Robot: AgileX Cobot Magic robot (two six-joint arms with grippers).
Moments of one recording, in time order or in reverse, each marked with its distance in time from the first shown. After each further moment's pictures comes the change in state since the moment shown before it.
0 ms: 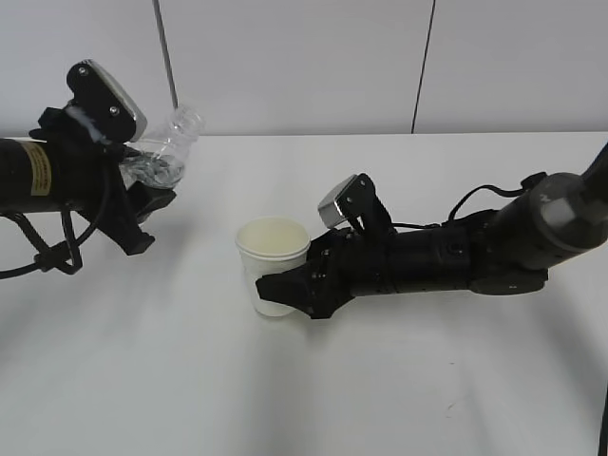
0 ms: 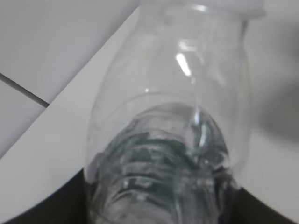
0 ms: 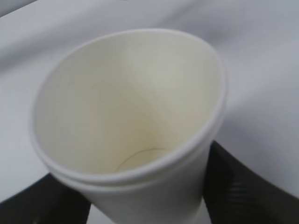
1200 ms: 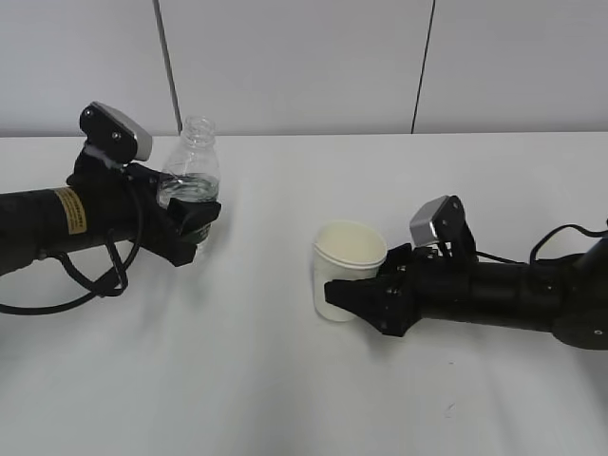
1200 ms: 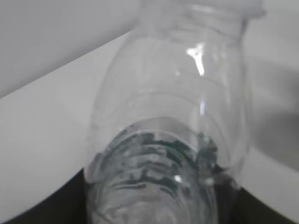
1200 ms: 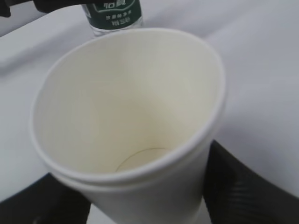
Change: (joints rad) left arm 0.031 0.232 0.031 -0.119 -0.473 -0.089; right arm -0.191 -0.012 0.248 0.116 -0.210 -0.243
